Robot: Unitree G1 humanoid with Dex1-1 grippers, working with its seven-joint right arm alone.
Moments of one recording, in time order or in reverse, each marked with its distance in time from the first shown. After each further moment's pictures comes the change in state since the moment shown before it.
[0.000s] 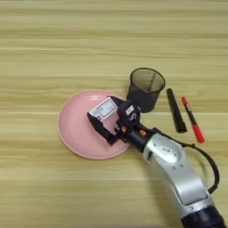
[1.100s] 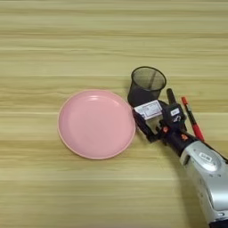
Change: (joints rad) arm 0.071 -0.074 -0.254 0.056 0.044 -0.015 -0.044
